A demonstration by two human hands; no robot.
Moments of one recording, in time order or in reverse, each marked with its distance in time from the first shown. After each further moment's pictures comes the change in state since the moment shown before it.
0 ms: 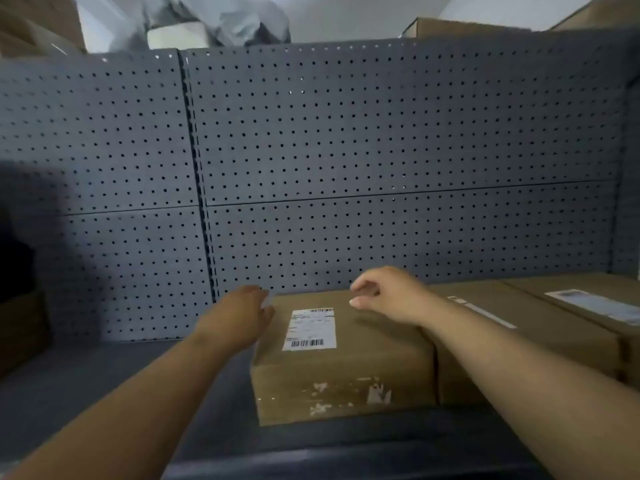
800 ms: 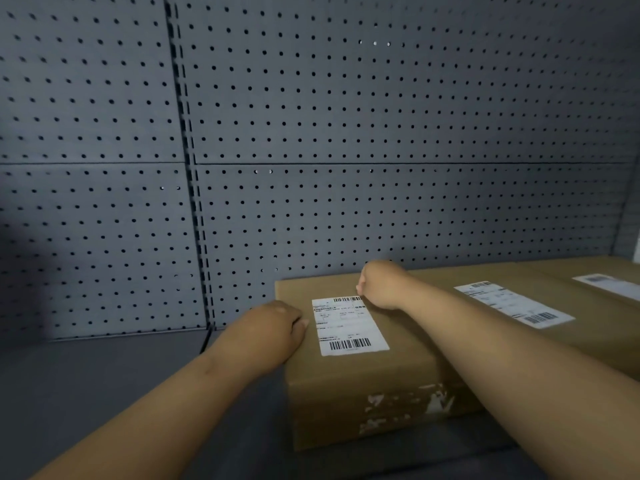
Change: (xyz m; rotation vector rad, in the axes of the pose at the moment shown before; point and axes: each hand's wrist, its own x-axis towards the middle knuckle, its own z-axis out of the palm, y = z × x) left_hand 0.031 -0.032 0.048 -0.010 -0.090 0.332; right_hand 0.094 -0.007 0.075 -0.191 -0.059 0.352
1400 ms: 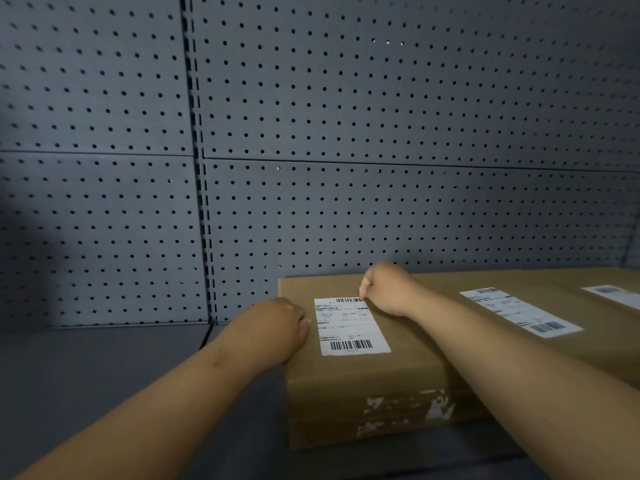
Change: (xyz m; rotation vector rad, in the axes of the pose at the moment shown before) left_hand 0.004 0.005 -0.001 0.110 -0.046 -0.021; right_hand -0.005 0.004 0.001 0.090 0.021 -0.041
